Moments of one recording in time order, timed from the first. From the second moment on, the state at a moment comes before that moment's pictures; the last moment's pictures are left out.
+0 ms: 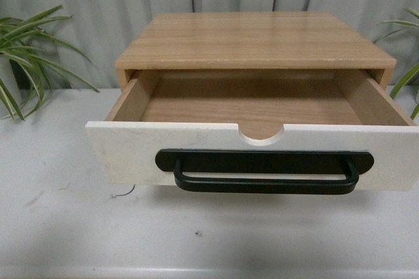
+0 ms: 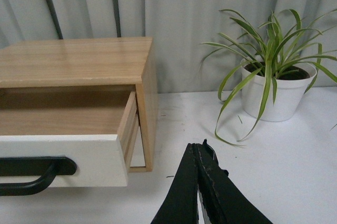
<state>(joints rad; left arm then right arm) 0.00 0.23 0.01 0.23 0.00 -0.01 0.00 0.23 0.01 0.23 0.00 0.00</state>
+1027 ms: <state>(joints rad) 0.00 0.01 0.01 0.00 0.00 -0.01 0.00 0.00 0.01 0.00 0.00 0.00</state>
